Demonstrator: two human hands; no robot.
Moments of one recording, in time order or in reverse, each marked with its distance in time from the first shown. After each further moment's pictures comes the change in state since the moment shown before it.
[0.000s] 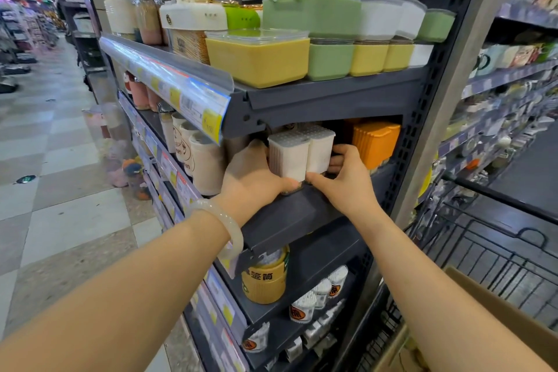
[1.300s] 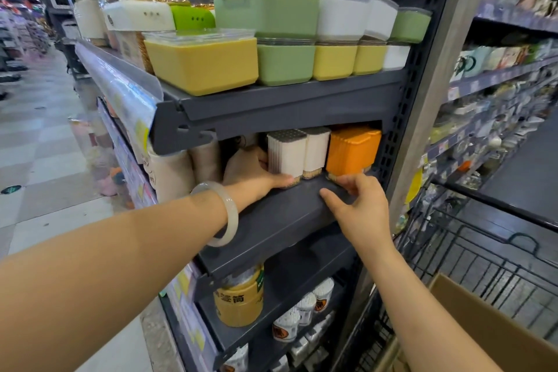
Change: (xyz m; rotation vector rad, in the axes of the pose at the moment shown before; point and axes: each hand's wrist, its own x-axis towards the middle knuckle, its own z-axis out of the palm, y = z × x) left_hand 0.036 0.020 0.034 -0.112 -0.091 -0.100; right_hand -0.009 0.046 -0.030 -0.154 0.207 -0.015
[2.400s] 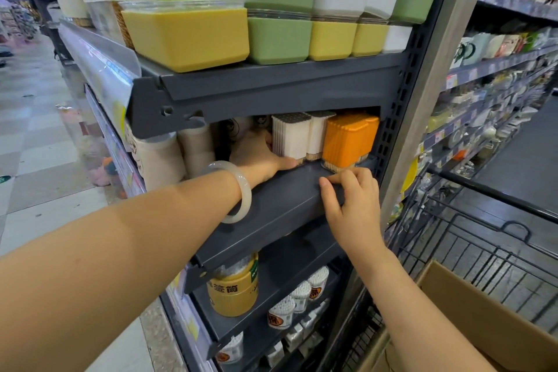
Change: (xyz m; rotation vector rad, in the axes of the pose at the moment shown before) left_hand 0.018 0.008 0.016 0.052 -0.030 0.053; right_hand -0.009 0.022 0.018 -0.113 0.096 -0.212
